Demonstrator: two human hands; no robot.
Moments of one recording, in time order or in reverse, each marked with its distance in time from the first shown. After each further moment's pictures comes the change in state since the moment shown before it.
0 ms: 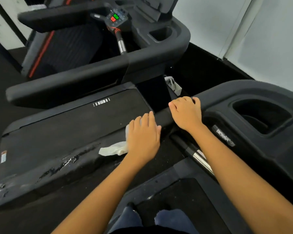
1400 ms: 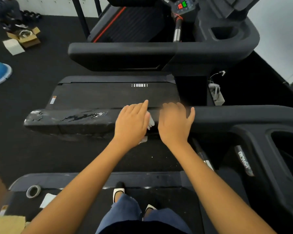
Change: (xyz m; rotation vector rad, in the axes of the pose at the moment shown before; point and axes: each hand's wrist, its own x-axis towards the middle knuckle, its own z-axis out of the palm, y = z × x) left_hand -0.044 -0.037 -0.008 -0.005 0.124 -0.299; right_hand -0.053 -0.080 0.016 0.179 0.033 -0.240
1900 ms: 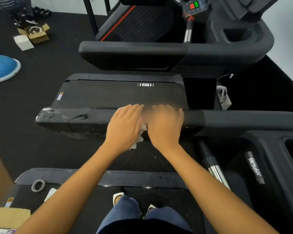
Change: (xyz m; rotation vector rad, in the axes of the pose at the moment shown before) left_hand -0.021 -0.043 -0.009 0.037 0.007 -0.028; right_hand -0.007 -0.051 0.006 0.023 -0.063 -0.126
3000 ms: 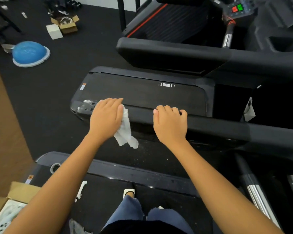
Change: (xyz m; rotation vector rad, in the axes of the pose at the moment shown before) left_hand -0.037 -0.151 -0.020 0.022 0.027 -0.290; right_hand 0.029 -0.085 0.023 -0.018 -0.168 -0.147
